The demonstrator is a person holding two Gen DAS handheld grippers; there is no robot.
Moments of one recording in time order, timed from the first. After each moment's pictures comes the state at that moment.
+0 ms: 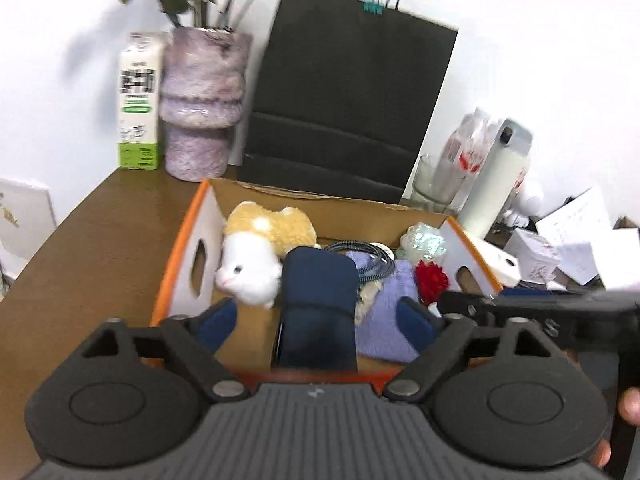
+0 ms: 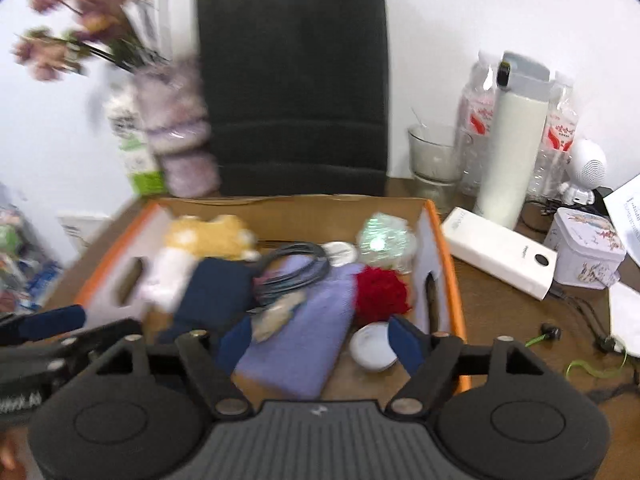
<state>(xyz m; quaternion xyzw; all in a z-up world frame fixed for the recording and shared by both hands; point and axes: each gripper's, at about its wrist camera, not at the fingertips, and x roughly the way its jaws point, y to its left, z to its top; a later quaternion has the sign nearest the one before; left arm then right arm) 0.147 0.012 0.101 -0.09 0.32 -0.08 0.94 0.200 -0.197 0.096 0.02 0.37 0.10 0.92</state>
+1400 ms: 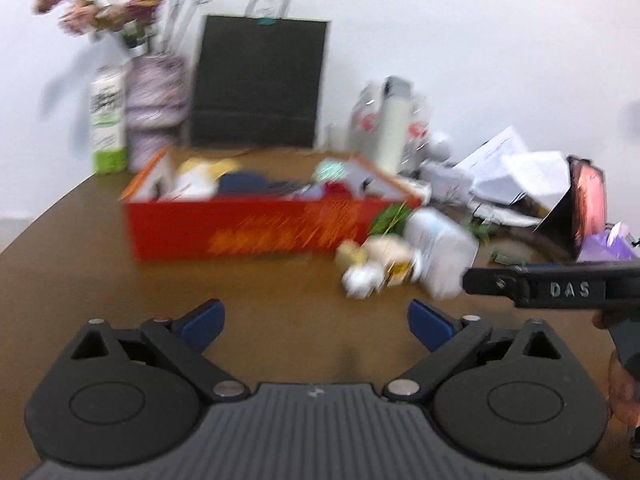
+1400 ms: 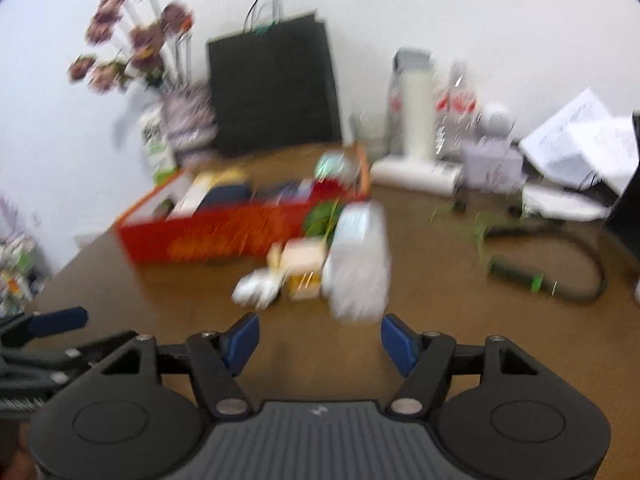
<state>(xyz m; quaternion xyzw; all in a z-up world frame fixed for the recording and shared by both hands) -0.010 -0.040 0.041 -0.02 0.24 -0.16 0.96 -0.006 -0.266 0.045 0.06 0.28 0.06 0.95</state>
